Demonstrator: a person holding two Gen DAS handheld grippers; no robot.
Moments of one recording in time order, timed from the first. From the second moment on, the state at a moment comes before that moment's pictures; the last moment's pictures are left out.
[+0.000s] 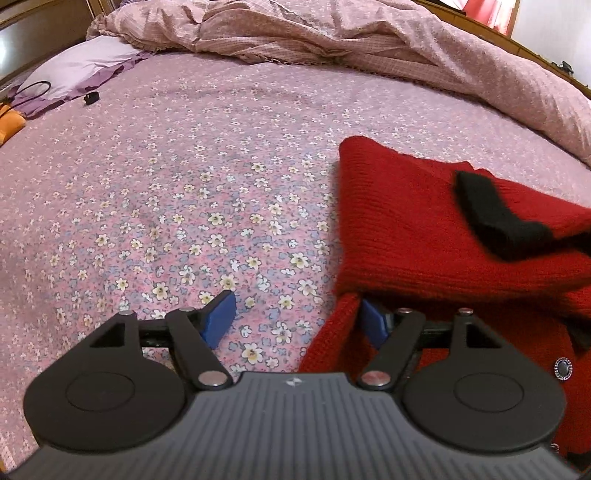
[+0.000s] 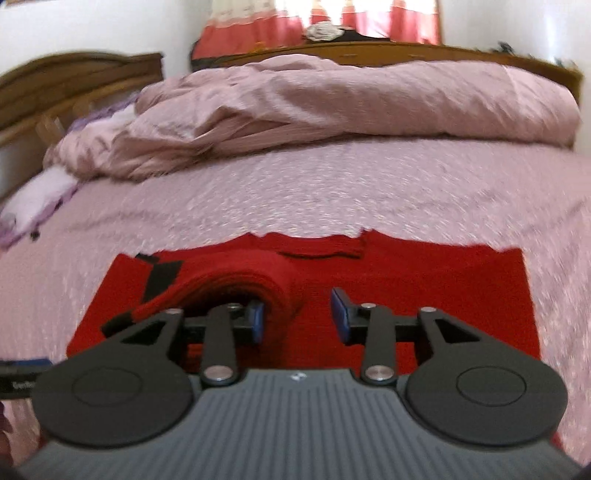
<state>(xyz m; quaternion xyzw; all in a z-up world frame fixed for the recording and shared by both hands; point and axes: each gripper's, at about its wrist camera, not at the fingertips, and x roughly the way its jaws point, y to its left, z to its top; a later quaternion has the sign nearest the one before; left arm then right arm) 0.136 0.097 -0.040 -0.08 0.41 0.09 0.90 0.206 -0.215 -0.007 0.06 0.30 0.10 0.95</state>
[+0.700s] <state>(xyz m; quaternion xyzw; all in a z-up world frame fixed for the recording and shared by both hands) 0.138 0.097 -0.042 -0.08 0.42 0.10 0.90 0.185 -0.305 -0.030 0.21 0.34 0.05 0.91</state>
